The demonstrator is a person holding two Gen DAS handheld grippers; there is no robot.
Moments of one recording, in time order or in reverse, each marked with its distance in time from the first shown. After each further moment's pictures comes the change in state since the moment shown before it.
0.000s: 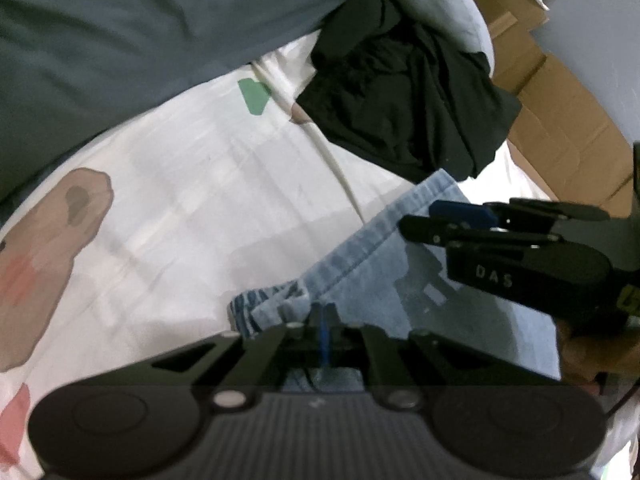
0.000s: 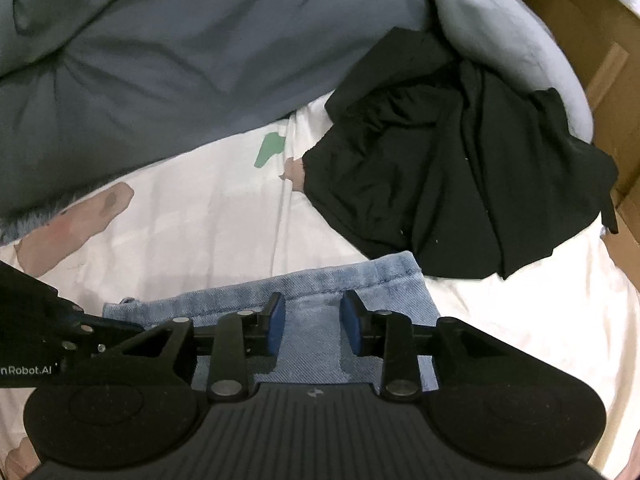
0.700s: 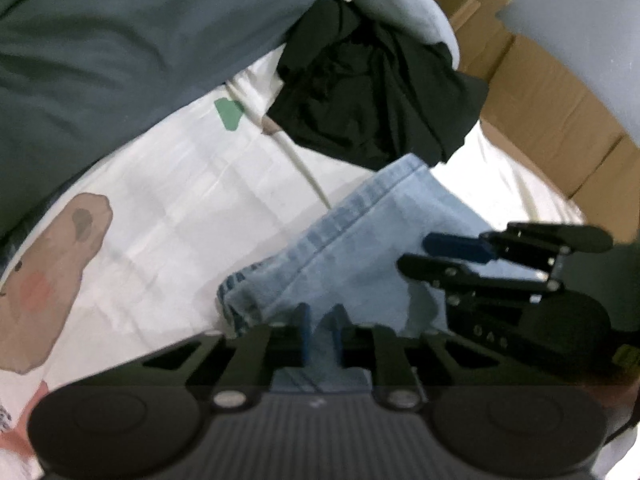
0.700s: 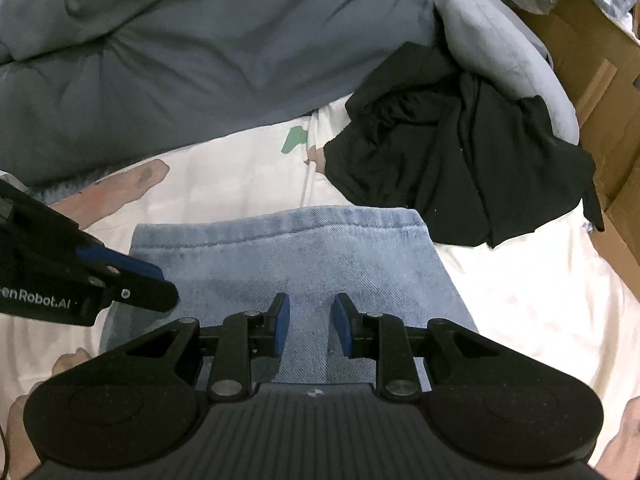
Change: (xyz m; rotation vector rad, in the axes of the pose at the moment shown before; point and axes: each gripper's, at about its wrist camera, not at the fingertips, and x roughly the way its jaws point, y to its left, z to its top) left arm -0.014 -0.025 -0.016 0.111 -0.019 0.031; right arm -0.037 0.014 -0.046 -0.030 -0.057 -0.001
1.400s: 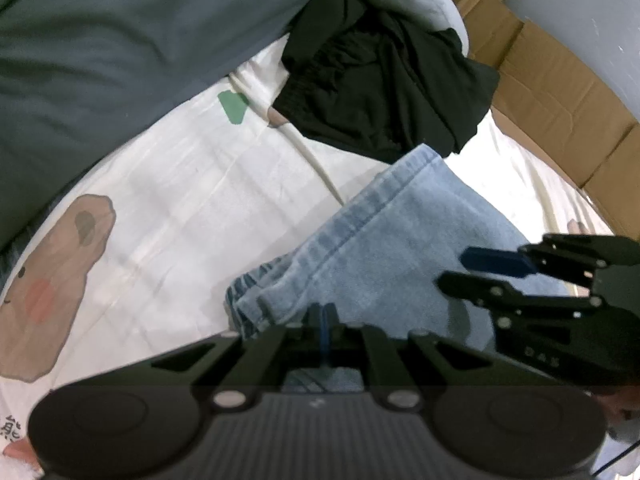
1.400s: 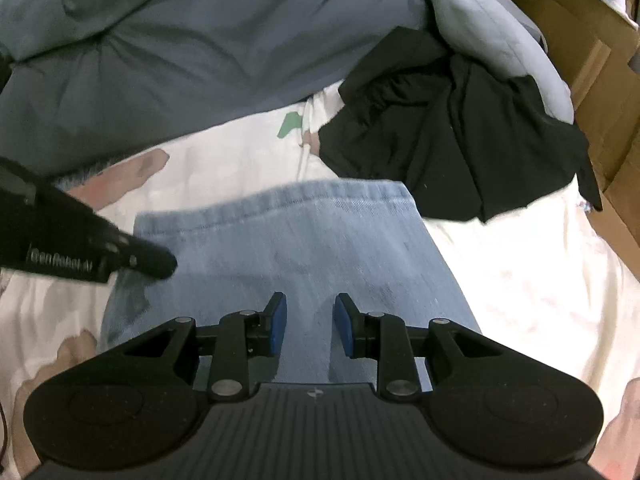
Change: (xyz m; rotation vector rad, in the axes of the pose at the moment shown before) left arm 0.005 -0.001 0.004 0.002 0.030 0.023; right arm -0.014 -0.015 -0.013 0.033 0.041 0.030
